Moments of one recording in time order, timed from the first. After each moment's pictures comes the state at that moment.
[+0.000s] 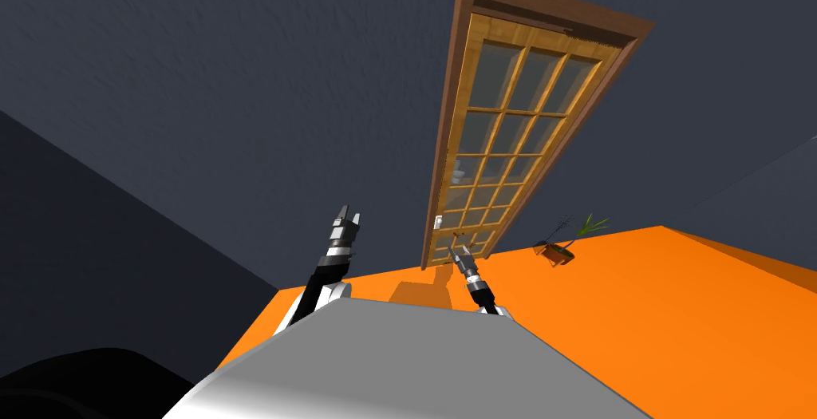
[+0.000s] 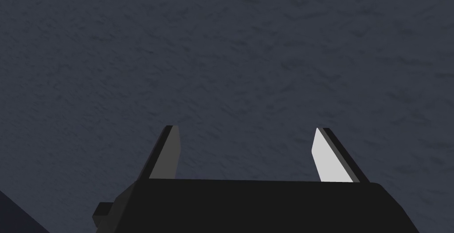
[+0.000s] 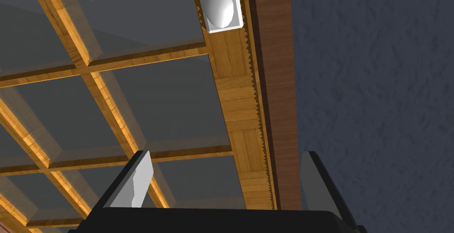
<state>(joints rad) 0.04 -0.16 -0.14 -0.86 0.36 -0.91 0.98</state>
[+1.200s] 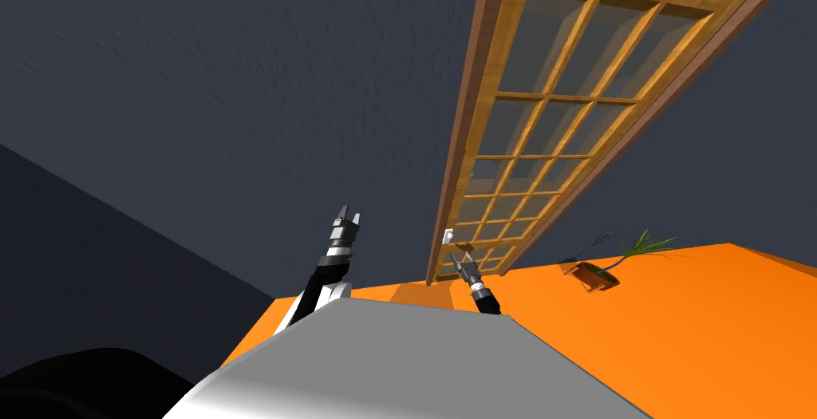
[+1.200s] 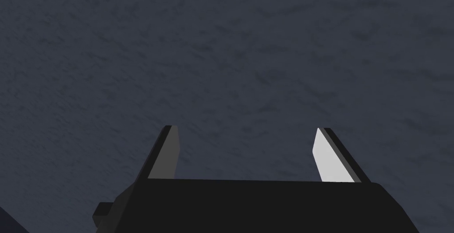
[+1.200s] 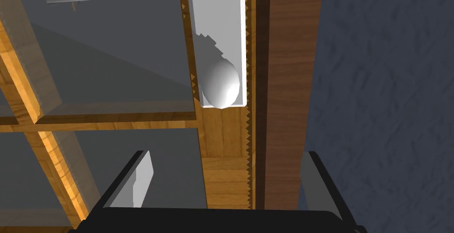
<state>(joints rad) -0.01 -0.19 -0.17 -0.67 0.40 -0.97 1.12</state>
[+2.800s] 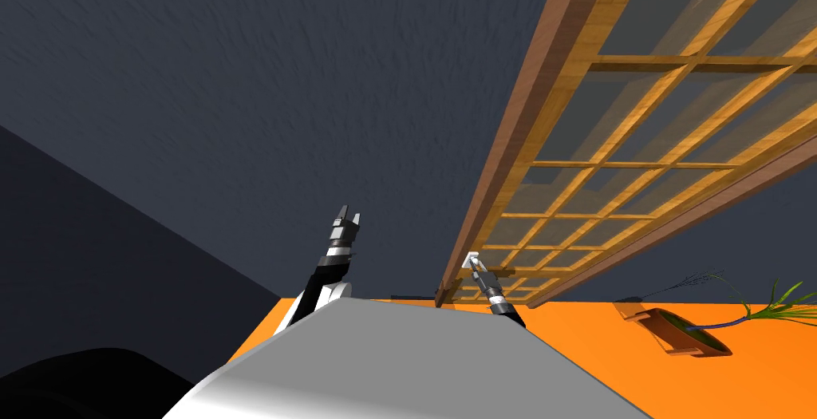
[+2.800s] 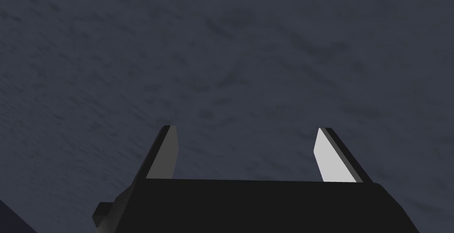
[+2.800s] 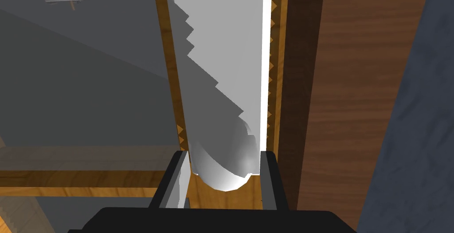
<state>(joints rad) 0.03 -0.28 -0.24 -0.59 0.35 -1.06 1.09</state>
